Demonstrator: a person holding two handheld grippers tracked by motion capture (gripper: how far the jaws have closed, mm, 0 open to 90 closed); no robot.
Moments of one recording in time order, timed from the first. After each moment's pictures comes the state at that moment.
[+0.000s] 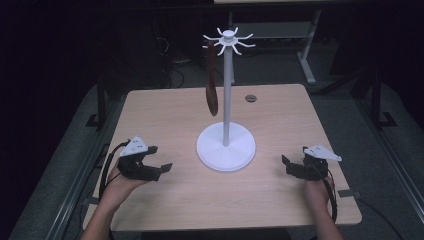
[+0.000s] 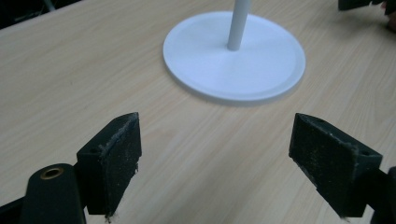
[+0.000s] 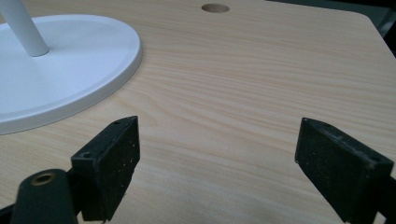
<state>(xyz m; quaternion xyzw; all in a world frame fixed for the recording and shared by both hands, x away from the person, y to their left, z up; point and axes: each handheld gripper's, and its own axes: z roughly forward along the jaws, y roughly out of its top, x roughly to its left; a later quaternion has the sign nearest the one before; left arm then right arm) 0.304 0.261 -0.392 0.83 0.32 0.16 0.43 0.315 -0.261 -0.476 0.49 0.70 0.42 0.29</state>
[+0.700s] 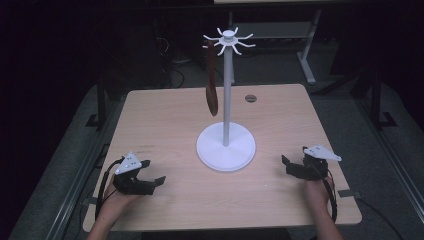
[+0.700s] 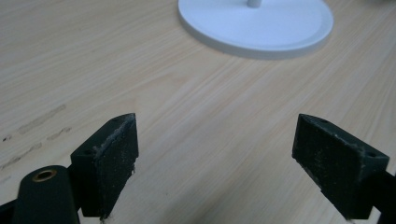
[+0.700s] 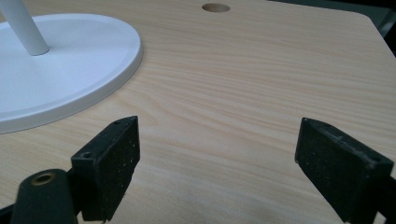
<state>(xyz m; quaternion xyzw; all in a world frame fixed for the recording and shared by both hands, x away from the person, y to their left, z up) 0.286 0.286 -0.442 0.82 0.35 0.17 0.42 0.315 -0.260 -0.476 0.50 0.70 0.42 0.29</state>
